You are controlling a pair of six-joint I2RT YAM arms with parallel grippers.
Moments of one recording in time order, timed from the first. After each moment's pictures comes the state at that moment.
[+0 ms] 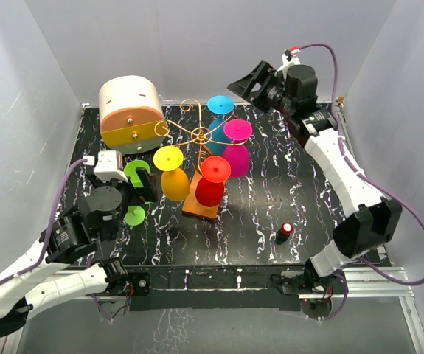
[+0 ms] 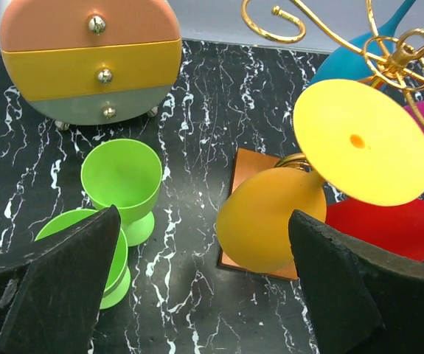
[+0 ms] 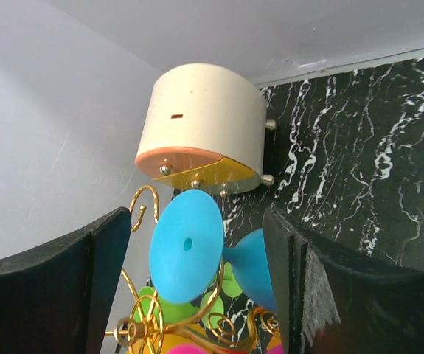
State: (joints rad) left arm -1.01 0.64 0.99 -0.63 -0.85 -0.41; right arm 0.33 1.59 1.67 -0.24 -0.29 0.79
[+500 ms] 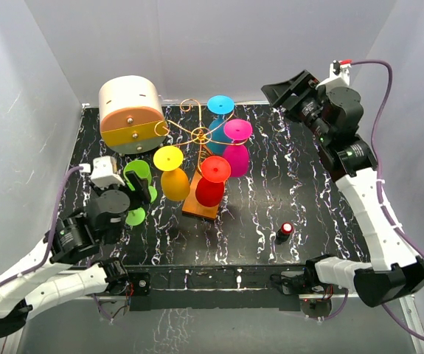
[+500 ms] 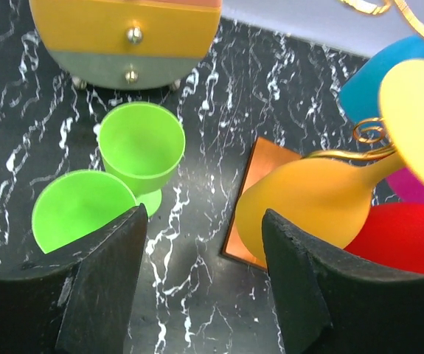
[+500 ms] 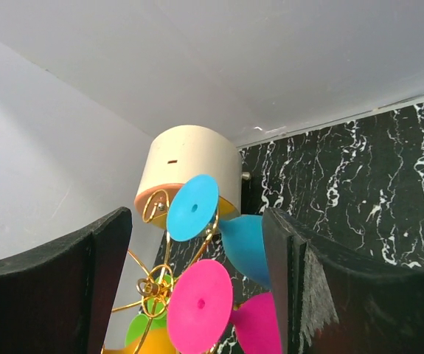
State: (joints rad) left arm -1.01 0.63 0.95 -0.74 -0.93 -0.59; right arm 0.26 1.22 1.45 -0.24 -0.12 0.77
